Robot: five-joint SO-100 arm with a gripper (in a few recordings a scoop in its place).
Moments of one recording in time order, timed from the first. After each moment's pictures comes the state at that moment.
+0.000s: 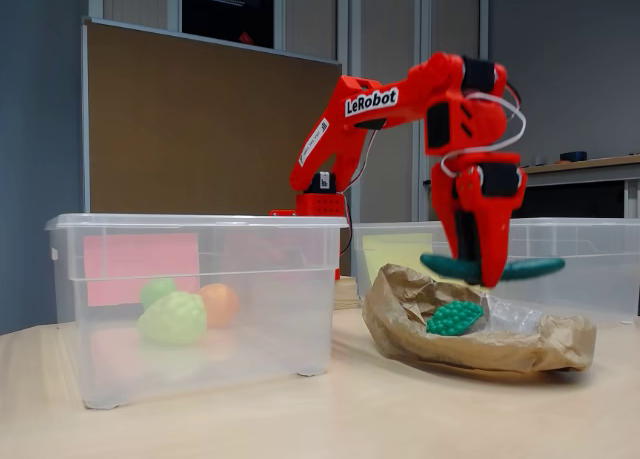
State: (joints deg) arm -7.4 49.8 44.4 92.5 6.5
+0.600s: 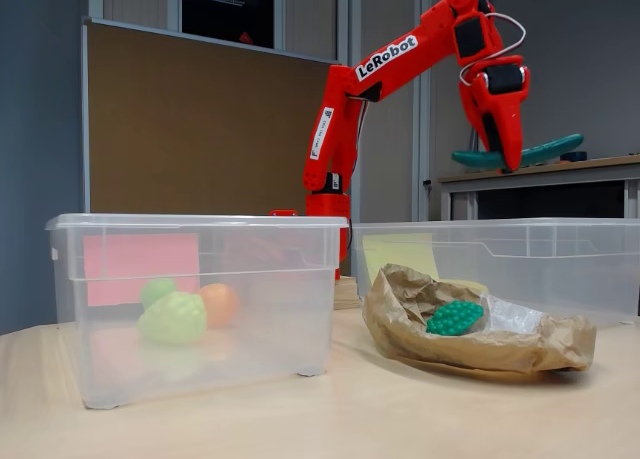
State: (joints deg) arm -33.9 81.4 58.9 104.1 55.0
